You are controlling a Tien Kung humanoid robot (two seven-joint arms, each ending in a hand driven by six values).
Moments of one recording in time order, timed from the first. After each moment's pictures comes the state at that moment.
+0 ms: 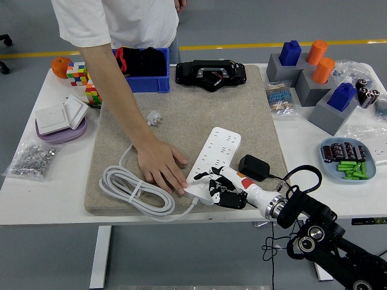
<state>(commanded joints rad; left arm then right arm) -0.15 0.06 -1.35 -0.18 1.37 -0.06 0.33 0.25 -0.17 0.79 1.48 -1.51 -0.04 -0.15</state>
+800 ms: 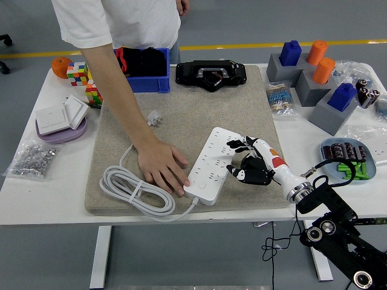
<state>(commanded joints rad) -0.15 0.07 -1.35 -0.18 1.36 -0.06 0.33 0.22 -0.18 0.90 1.37 -1.61 -0.25 -0.01</state>
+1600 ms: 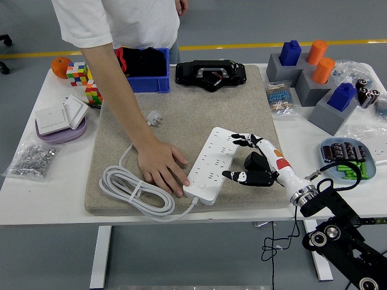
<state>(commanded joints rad) -0.15 0.06 -1.35 -0.18 1.36 -0.06 0.33 0.18 -0.19 0.91 1.45 -1.59 -0.25 0.01</state>
